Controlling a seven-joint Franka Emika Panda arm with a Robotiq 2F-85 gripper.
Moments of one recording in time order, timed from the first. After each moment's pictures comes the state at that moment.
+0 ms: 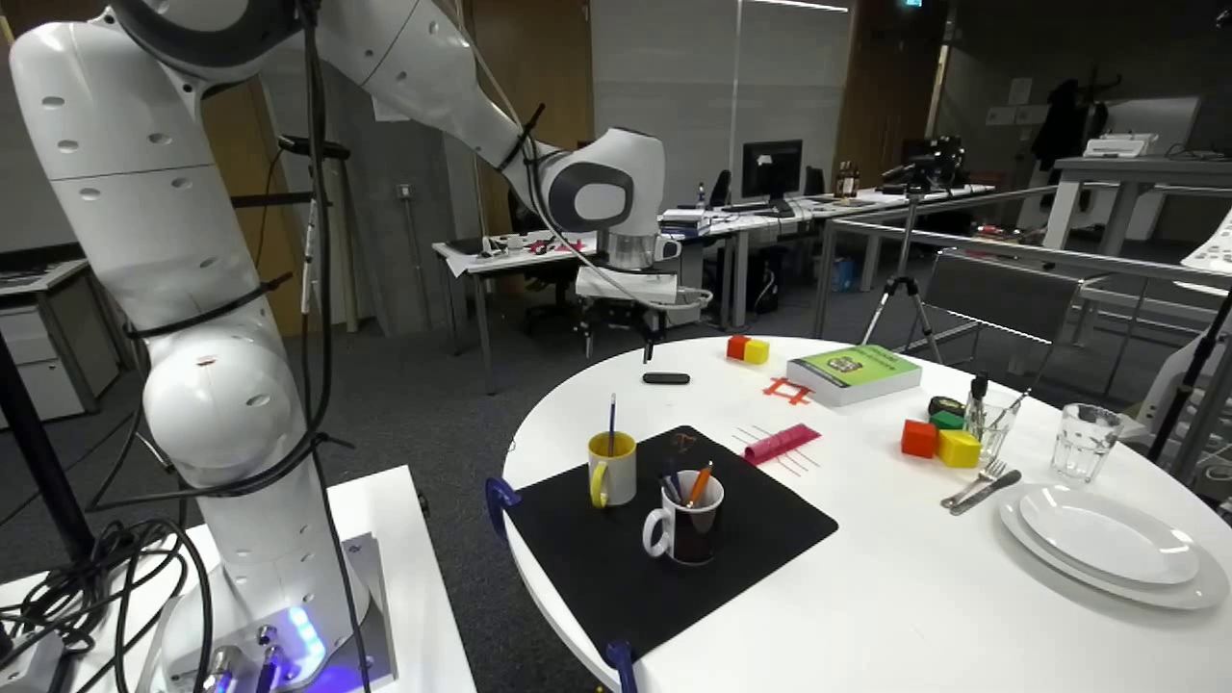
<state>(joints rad) 0.12 -0.06 -0.03 -2.31 0.14 2.22 -0.96</state>
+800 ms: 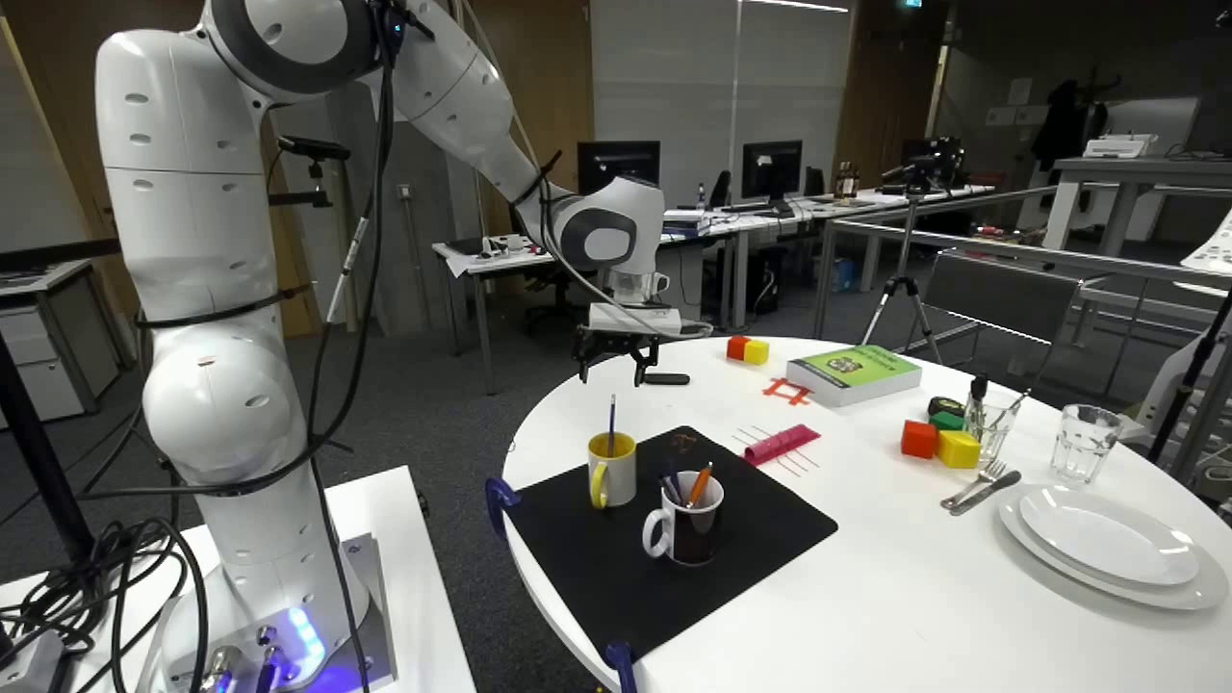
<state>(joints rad) 0.12 0.12 0.06 -2.26 0.16 2.30 -1.11</state>
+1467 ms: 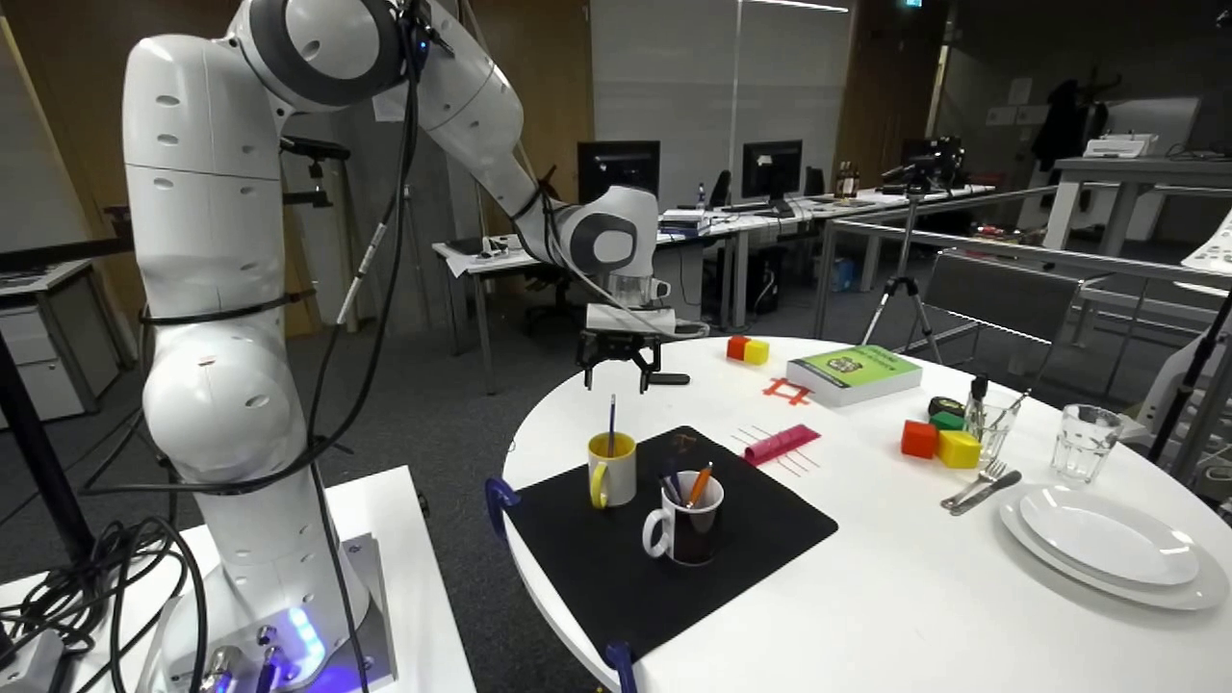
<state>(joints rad) 0.12 0.19 0.09 -2.21 0.01 2.30 -0.88</state>
